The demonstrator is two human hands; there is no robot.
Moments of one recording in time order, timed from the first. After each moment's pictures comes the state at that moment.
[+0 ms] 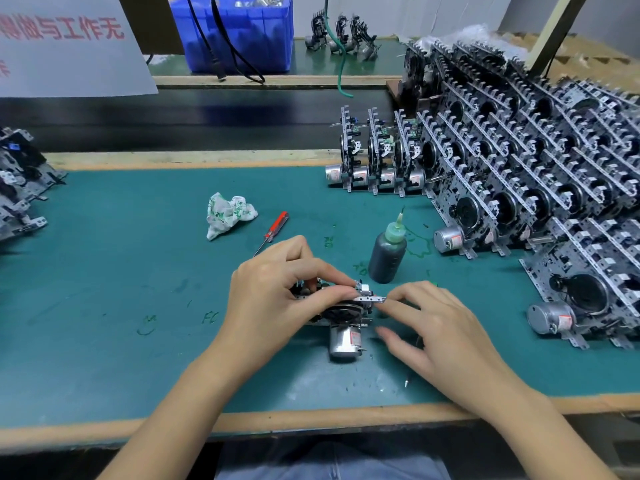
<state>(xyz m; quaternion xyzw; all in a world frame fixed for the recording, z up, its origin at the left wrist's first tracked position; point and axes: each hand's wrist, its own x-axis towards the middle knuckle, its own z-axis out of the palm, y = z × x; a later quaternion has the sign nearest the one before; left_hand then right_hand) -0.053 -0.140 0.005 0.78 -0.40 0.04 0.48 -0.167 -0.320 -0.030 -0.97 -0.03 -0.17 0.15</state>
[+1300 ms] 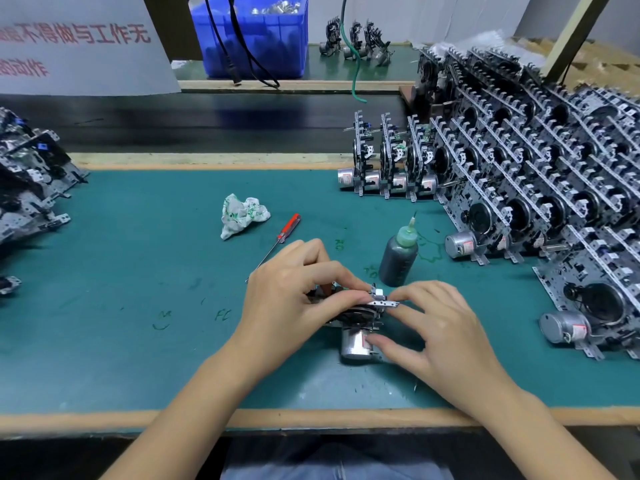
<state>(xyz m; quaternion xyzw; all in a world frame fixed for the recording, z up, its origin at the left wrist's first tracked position) -0.055 -0.141 0.006 0.78 -0.43 0.07 0.46 -0.159 -0.313 -0.033 -0.97 -0.03 -0.22 0.14</state>
